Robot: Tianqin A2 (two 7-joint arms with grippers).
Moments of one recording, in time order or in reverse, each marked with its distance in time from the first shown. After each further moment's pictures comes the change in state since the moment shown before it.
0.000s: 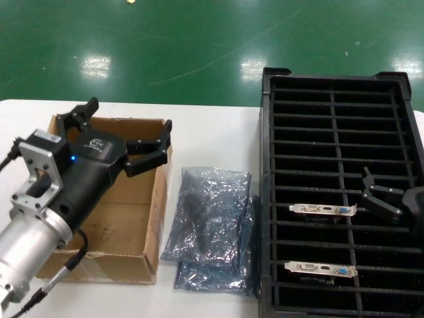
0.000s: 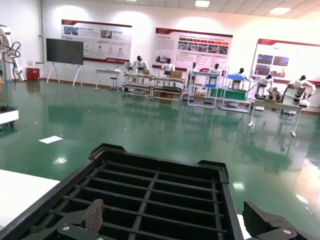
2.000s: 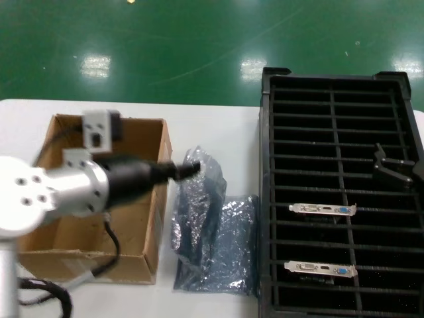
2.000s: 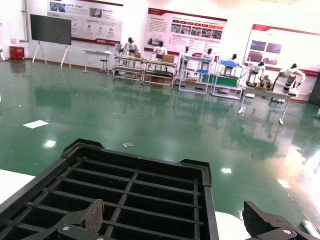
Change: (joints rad) left arm -0.404 0.154 -0.050 0.182 0.705 0.798 -0.810; right arm 0.175 -0.087 0.125 -0.016 -0.551 -0.209 0.409
